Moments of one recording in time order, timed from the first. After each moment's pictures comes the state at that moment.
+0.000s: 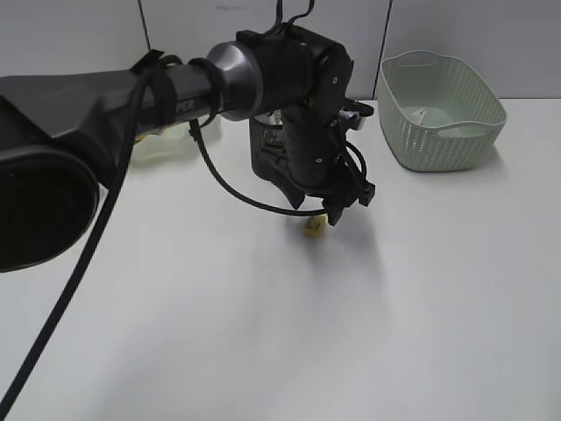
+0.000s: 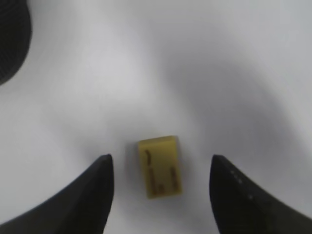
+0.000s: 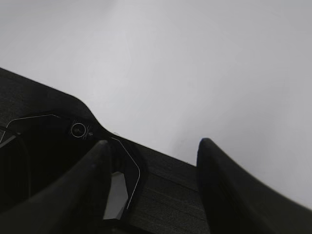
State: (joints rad) left arm -0.78 2.49 -2.21 0.06 1.13 -0.22; right arm 0.48 0.72 -0.55 -0.01 0.98 0.08
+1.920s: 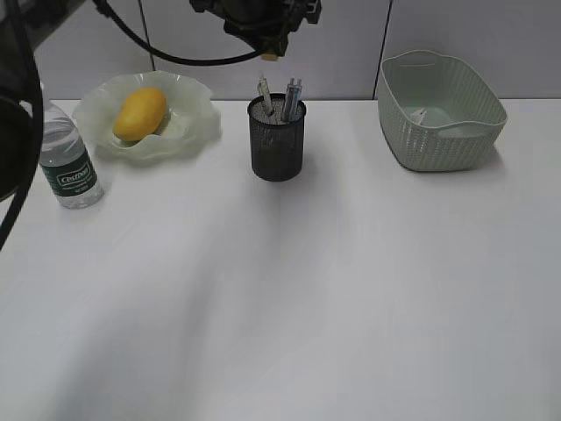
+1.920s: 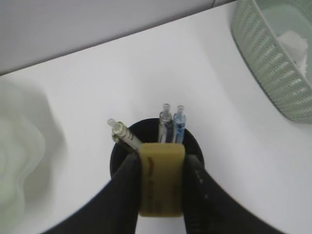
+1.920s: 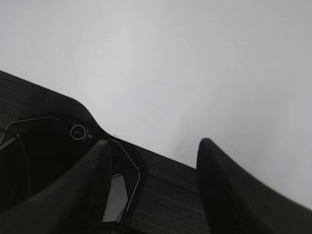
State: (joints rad) left arm -0.58 2.45 -2.66 0.06 1.22 -0.22; right arm 0.48 0.72 -0.55 -0.02 0.97 0.08
